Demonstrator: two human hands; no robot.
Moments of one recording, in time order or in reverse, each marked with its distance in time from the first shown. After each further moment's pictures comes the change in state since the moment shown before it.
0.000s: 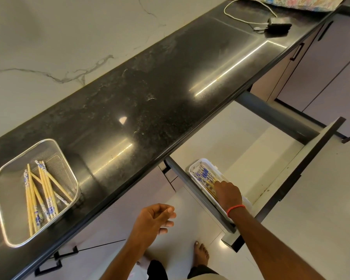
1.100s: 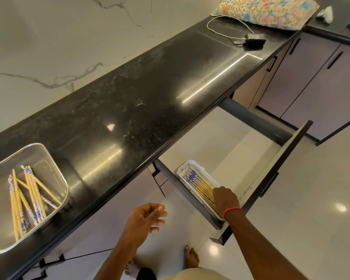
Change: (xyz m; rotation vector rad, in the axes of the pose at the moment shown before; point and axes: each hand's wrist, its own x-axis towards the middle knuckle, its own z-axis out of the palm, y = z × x) left_hand -0.007 -0.004 0.004 -0.032 -0.003 0.051; right_hand -0.034 0.025 -0.001 0.053 -0.086 0.081
